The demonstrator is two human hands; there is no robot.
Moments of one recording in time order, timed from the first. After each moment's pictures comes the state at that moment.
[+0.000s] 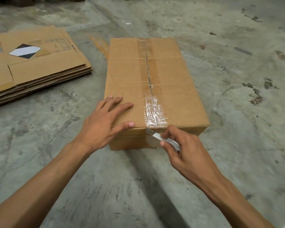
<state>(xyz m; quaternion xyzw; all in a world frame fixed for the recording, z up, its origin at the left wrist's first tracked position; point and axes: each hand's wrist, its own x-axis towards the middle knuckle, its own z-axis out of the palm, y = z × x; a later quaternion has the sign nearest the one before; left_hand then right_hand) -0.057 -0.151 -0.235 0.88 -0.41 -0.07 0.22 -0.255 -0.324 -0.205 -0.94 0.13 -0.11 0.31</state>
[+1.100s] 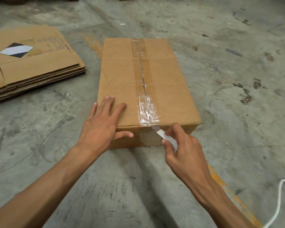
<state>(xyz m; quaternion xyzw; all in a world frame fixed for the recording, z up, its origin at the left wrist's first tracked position) -0.082 -0.164 -0.233 0.90 -0.42 0.01 0.10 -0.263 -0.319 -0.211 -0.92 0.24 -0.15 0.28</state>
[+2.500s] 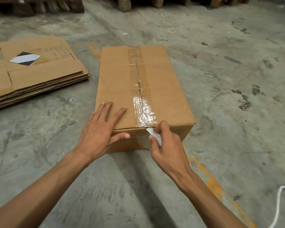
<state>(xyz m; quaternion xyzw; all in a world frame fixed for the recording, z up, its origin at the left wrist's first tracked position) -0.084 -0.155 -0.239 0.91 -0.40 -0.02 0.14 -0.240 -0.314 -0.220 -0.90 0.20 -0.15 0.35</state>
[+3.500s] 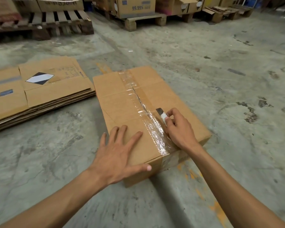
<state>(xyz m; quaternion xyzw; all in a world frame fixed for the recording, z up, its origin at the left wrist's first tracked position) -0.123 -0.174 -0.212 0.91 -0.41 -0.07 0.02 -0.172 -0.395 -0.212 -0.89 0.24 -0.16 0.36</state>
